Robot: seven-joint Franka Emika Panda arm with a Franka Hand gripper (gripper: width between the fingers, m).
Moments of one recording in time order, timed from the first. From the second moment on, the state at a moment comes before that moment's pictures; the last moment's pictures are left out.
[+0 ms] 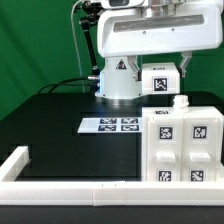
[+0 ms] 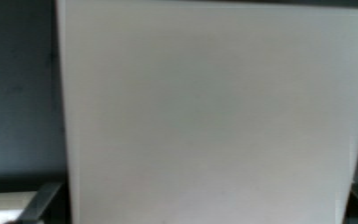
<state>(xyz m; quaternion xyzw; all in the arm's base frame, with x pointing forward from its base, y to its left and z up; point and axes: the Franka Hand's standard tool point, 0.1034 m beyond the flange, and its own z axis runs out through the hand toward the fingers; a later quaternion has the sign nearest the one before) 0.570 0.049 0.174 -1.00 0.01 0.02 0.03</state>
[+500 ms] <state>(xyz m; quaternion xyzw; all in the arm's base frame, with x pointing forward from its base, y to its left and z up) 0.609 0.068 0.166 -1.00 -0.05 0.00 0.03</state>
